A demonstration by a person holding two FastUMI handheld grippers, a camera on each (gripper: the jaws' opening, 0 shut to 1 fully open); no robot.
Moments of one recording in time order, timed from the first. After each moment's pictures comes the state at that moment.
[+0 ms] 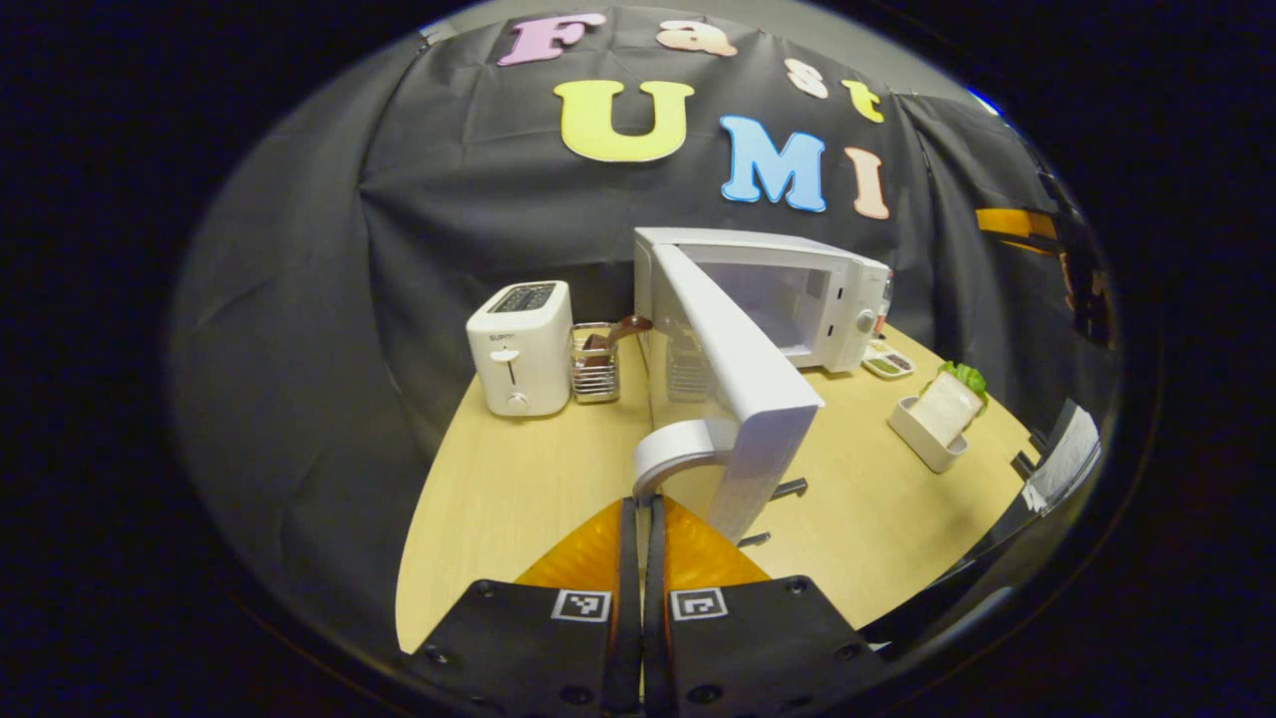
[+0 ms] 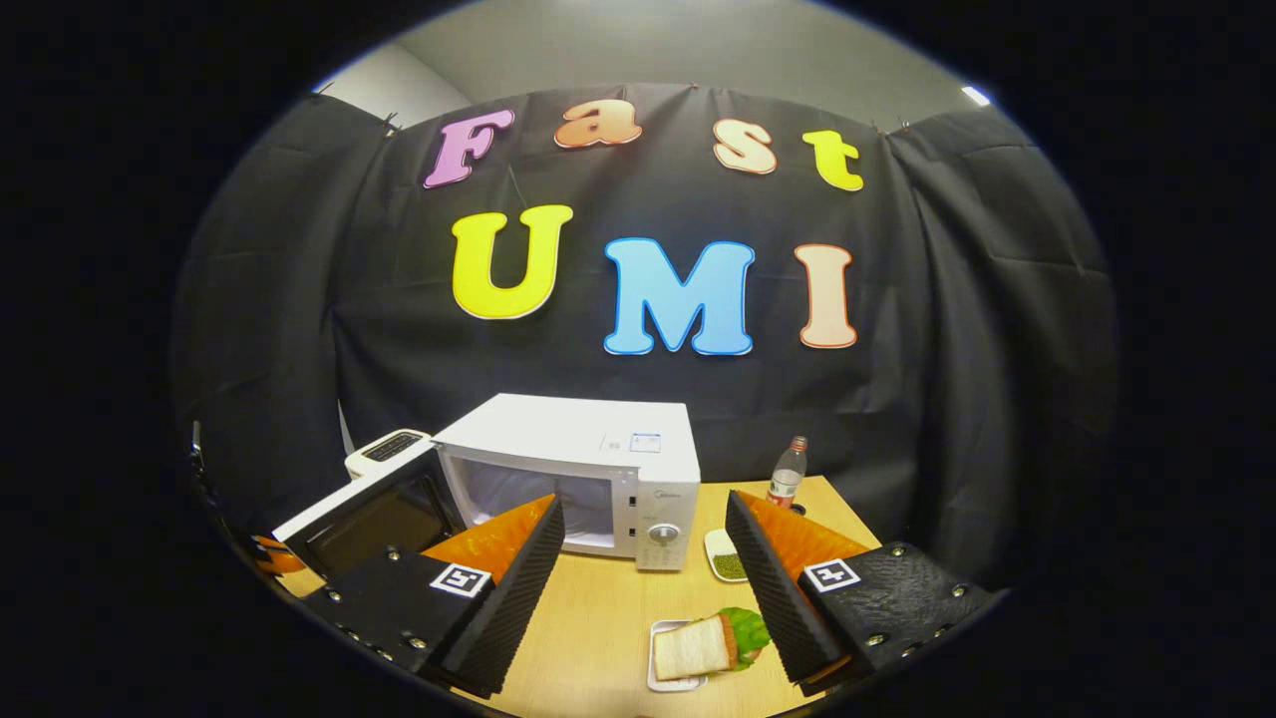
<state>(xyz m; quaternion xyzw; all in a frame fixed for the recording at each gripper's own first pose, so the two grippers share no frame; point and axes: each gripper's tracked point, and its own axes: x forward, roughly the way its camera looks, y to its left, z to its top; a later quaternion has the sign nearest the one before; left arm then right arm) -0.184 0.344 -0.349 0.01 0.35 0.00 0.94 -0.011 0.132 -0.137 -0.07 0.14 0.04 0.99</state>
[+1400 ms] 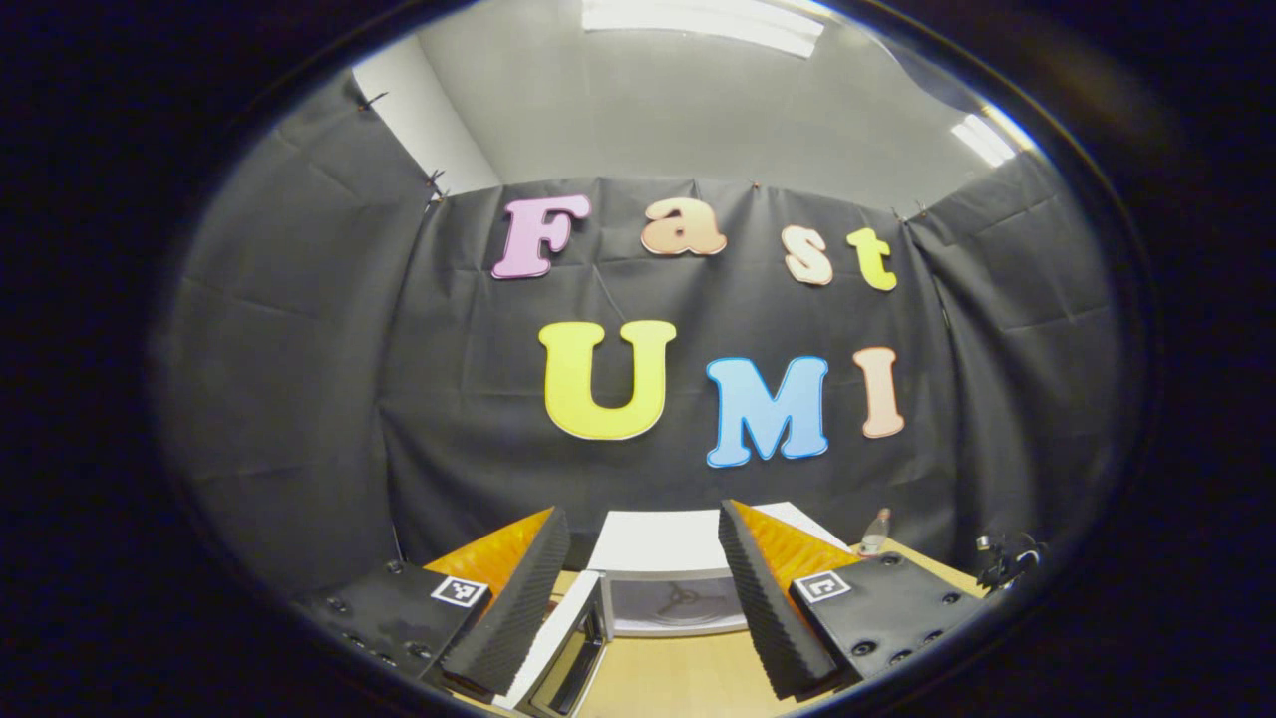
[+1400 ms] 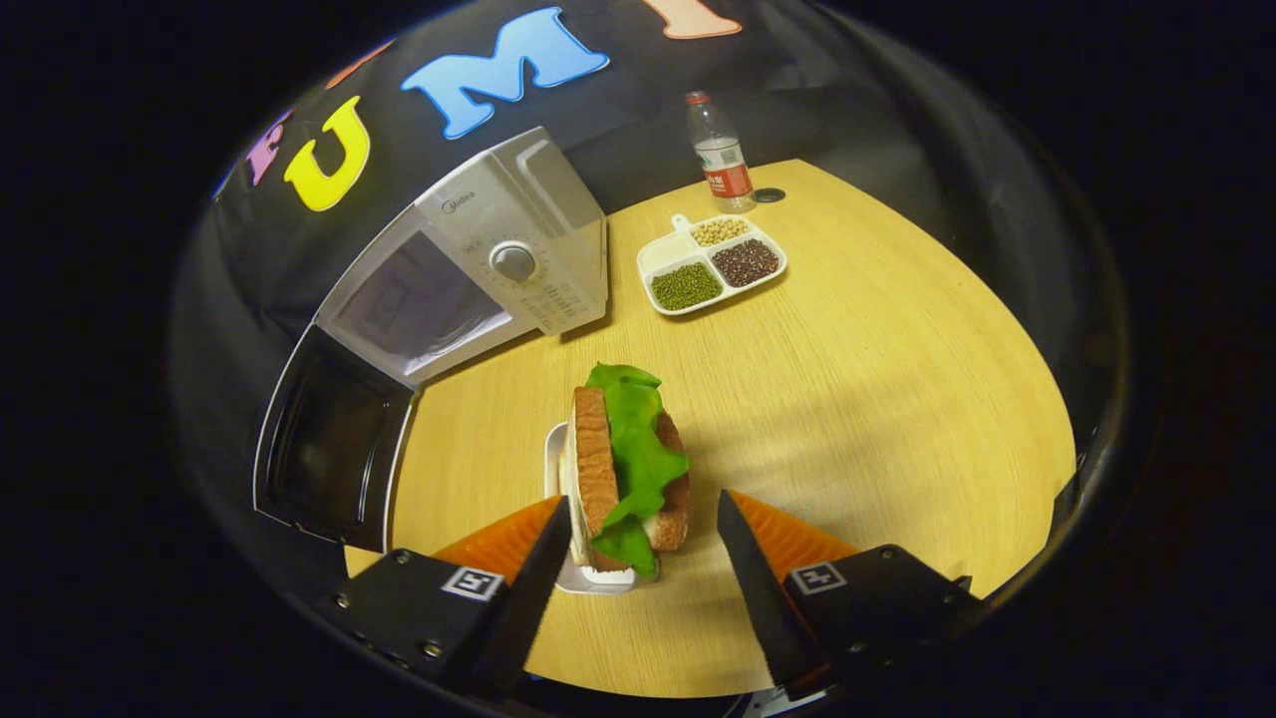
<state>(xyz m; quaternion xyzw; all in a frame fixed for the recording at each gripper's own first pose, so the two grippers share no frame) -0.023 0.166 -0.045 0.02 0.05 0.07 1.00 -0.034 0.002 -0.400 0.16 0.48 0.05 0.86</state>
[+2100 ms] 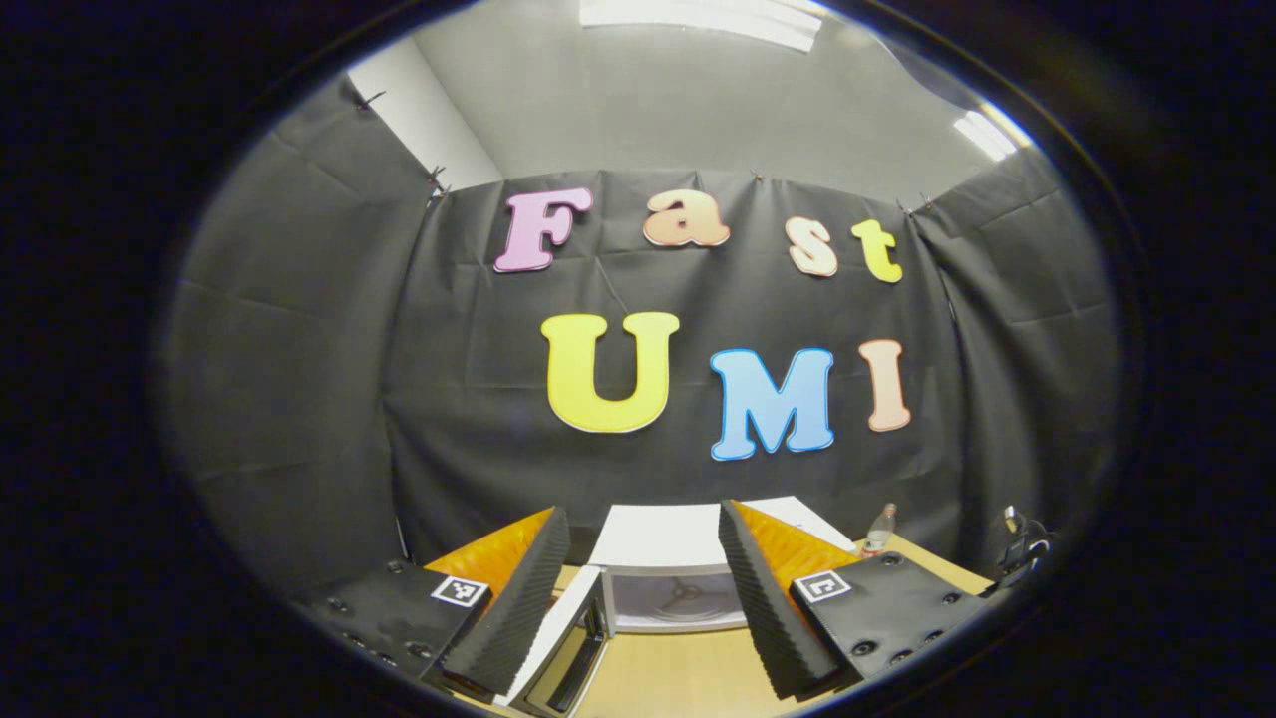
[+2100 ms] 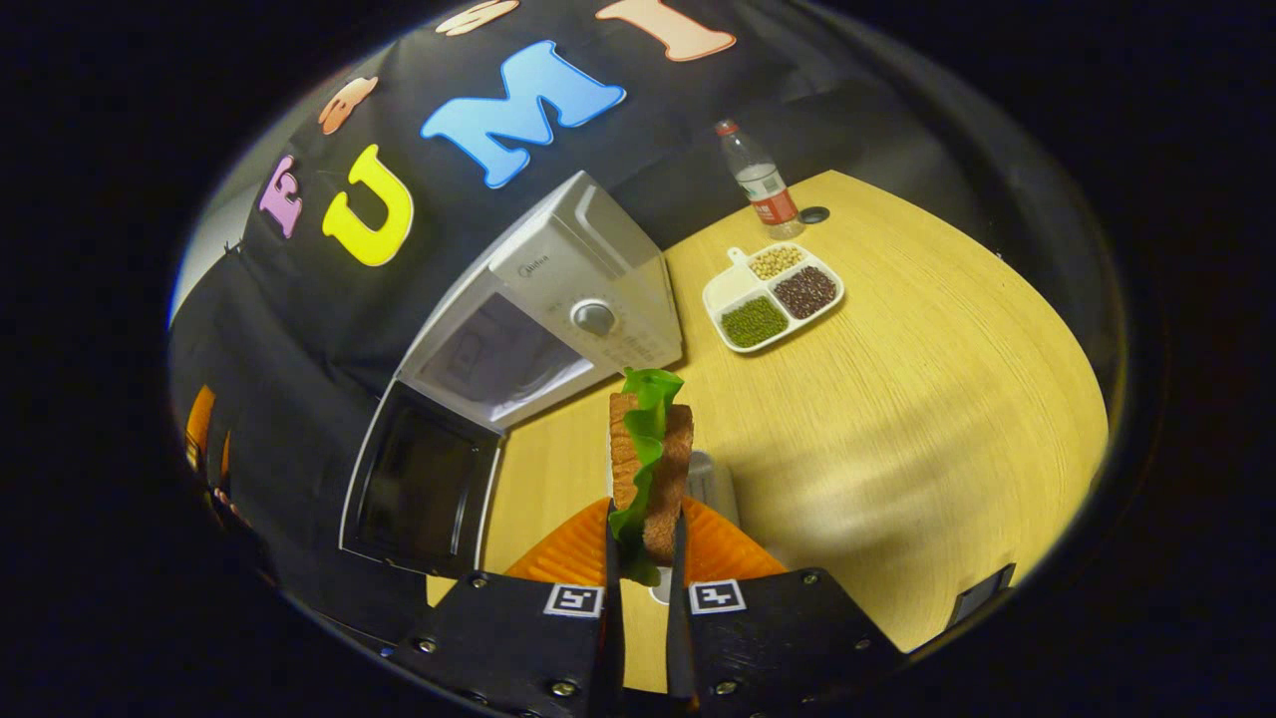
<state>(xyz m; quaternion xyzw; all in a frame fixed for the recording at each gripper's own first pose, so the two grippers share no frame) -0.023 0.166 -0.046 0.02 0.06 0.07 1.00 -0.019 0.049 -0.326 0.25 0.41 0.12 0.87</state>
